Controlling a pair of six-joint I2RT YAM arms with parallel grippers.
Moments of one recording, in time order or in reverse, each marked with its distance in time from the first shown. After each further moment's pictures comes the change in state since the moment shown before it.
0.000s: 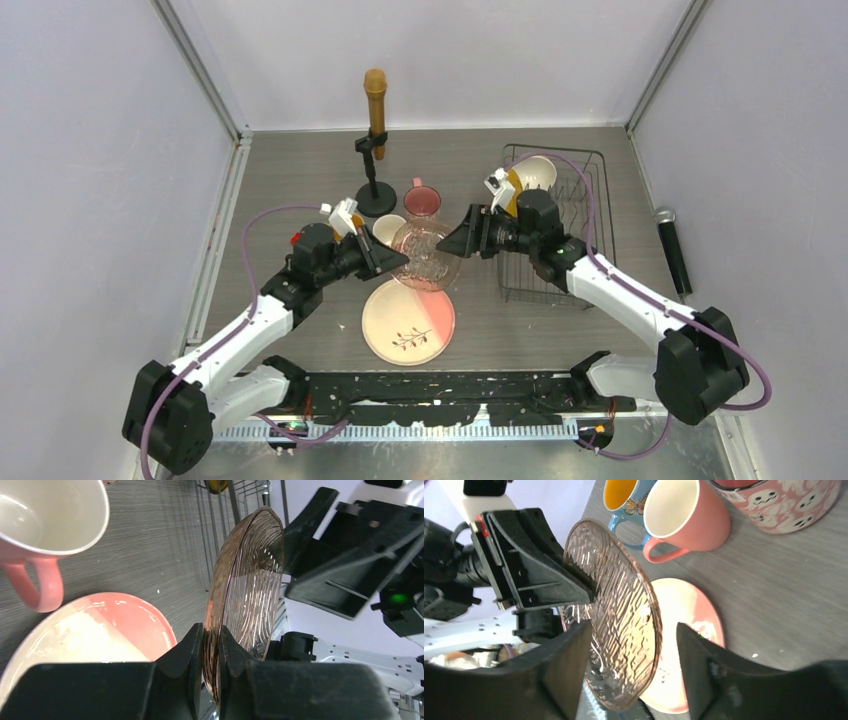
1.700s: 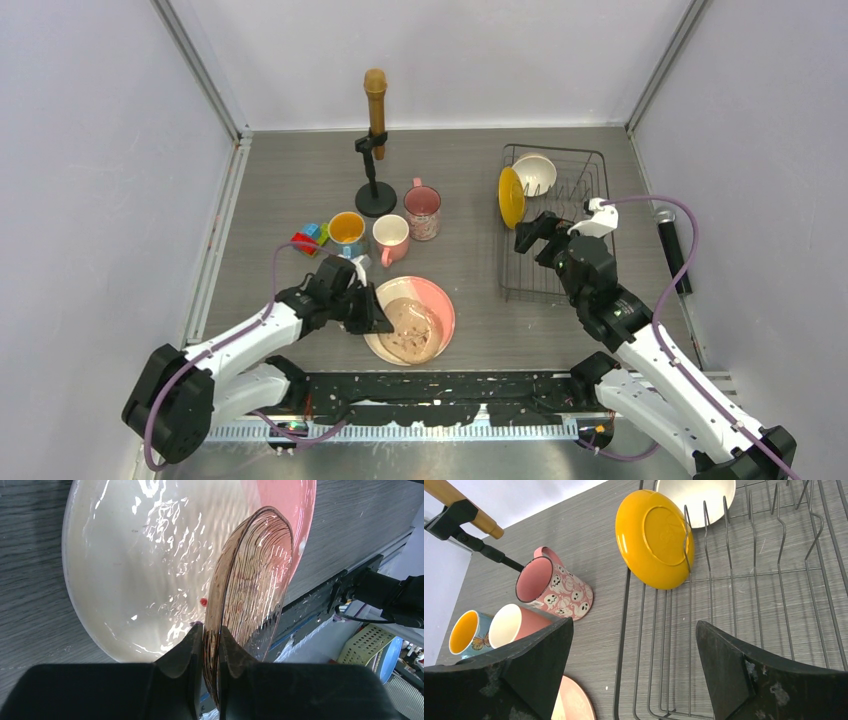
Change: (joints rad) left arm -0.089 0.047 -0.125 -0.444 -0.018 0.119; right arm 0.004 -0.576 -0.197 -0.259 0.972 -0.088
